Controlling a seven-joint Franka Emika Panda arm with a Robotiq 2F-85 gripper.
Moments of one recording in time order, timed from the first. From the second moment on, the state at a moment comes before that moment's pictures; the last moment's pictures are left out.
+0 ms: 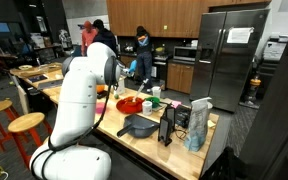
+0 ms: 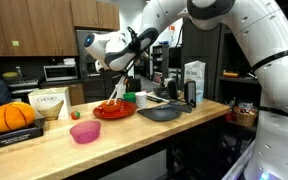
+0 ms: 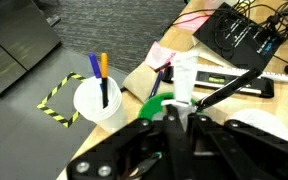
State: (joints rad) arm 0.25 0.51 0.20 -1.48 -1.15 1.87 -0.99
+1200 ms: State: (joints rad) arm 0.26 0.53 0.20 -1.43 -0.92 1.83 -1.13
